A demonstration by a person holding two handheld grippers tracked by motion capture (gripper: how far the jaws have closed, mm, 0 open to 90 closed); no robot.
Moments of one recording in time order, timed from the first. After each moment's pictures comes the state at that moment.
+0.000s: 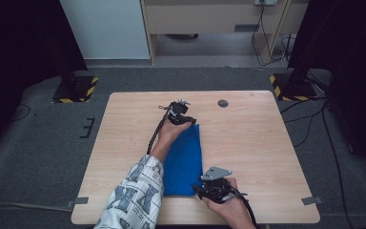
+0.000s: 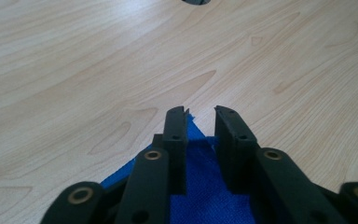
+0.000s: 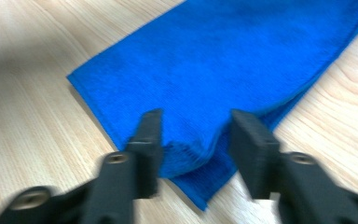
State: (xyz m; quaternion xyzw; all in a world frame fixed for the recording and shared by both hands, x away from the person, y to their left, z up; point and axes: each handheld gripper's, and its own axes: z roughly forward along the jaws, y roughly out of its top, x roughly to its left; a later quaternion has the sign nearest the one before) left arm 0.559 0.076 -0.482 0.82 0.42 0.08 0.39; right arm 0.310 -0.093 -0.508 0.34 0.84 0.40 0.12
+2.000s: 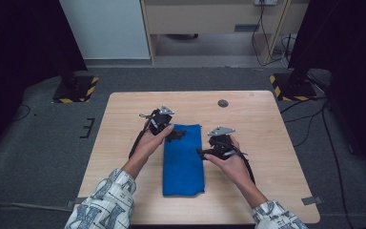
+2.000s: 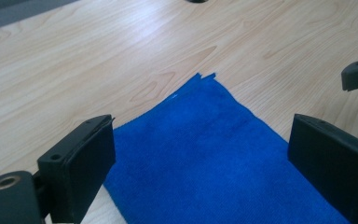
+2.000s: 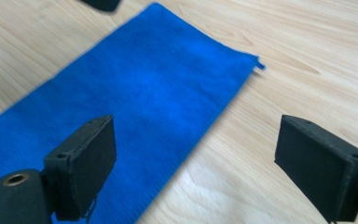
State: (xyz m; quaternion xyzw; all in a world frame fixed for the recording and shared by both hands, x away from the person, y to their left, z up) left arm 0.500 0.131 -0.461 0.82 0.39 0.13 0.39; right arm 0.436 -0.109 -0.490 0.40 0.81 0.39 0.17
